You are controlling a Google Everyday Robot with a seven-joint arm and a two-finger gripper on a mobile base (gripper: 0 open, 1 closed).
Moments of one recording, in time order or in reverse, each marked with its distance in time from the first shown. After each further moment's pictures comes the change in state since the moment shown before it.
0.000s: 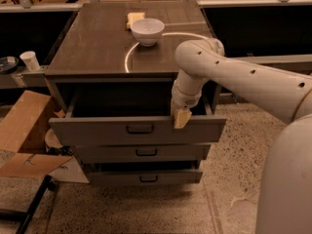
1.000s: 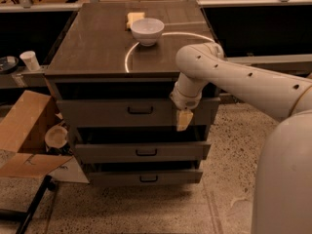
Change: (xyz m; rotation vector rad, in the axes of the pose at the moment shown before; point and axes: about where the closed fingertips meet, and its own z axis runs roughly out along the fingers) arm 0.006 -0.004 0.020 0.000 0.007 -0.001
